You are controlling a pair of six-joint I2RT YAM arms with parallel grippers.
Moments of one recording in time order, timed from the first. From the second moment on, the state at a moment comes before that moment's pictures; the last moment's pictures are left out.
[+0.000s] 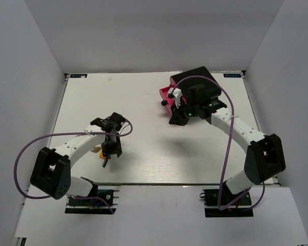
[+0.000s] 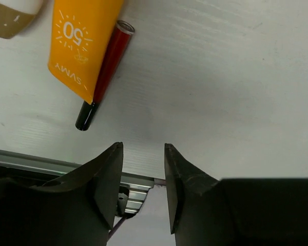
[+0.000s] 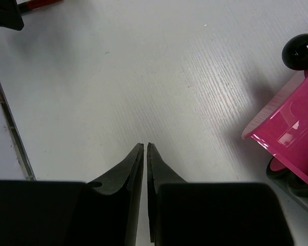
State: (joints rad) left arm -0.49 1.36 0.88 -0.97 -0.14 -0.67; right arm 0.50 1.52 1.18 -0.46 -0.64 -0.33
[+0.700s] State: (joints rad) left arm -0.45 1.60 0.98 -0.99 -0.25 -0.58; right arm 0.50 1.52 1.18 -0.46 -0.63 -0.32
